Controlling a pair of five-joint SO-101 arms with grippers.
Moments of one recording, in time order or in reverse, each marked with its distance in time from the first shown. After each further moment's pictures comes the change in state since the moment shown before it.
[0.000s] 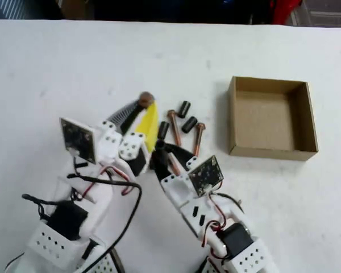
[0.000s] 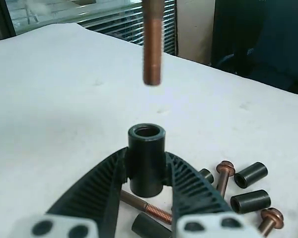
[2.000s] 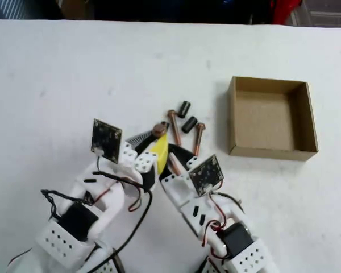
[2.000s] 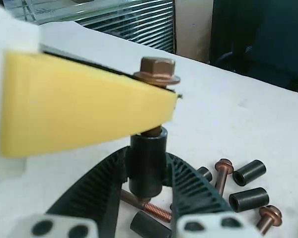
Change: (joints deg) left arm 5.7 -0.5 7.0 10.0 4.3; right arm 0.2 0.0 0.0 0.0 0.0
